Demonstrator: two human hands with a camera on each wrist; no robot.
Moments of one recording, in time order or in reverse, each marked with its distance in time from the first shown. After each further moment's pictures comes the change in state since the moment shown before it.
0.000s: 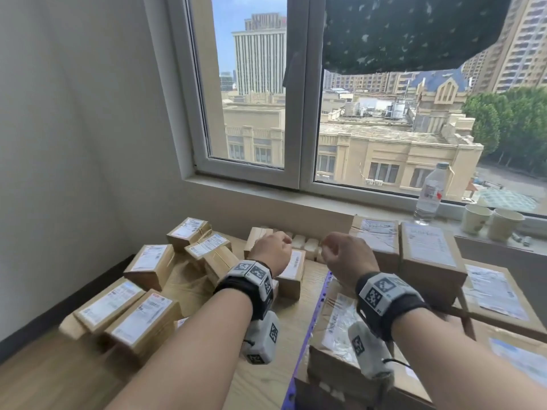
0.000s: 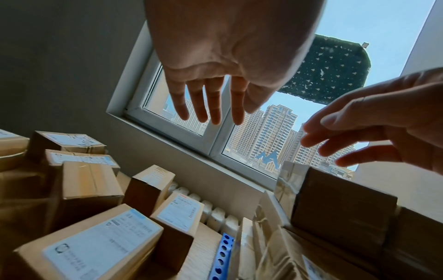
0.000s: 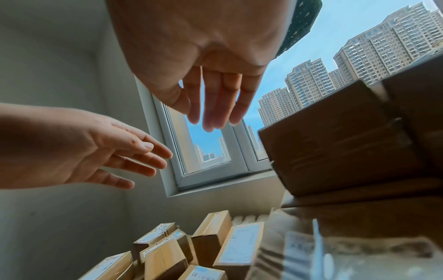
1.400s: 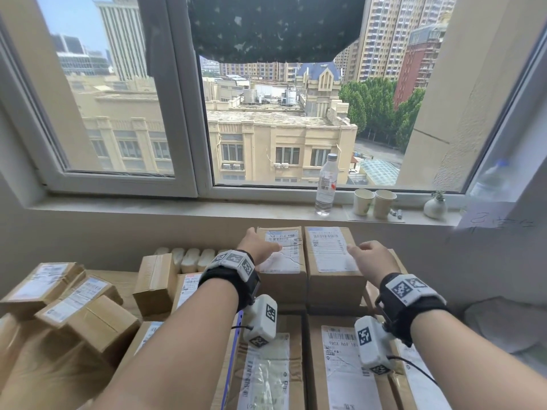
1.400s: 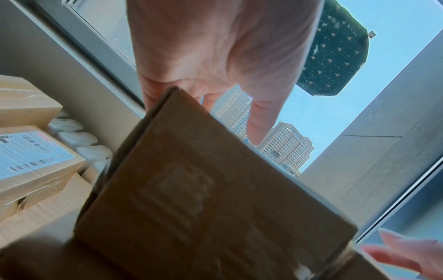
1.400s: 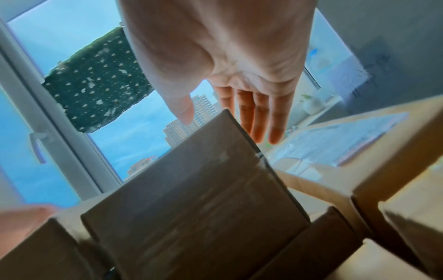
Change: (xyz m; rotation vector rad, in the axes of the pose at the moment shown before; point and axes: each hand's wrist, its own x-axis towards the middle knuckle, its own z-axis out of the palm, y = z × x) left_hand 0.128 0.125 0.111 -0.343 -0.415 -0.115; right_hand 0.013 0.187 -0.095 0.210 0.209 0.831
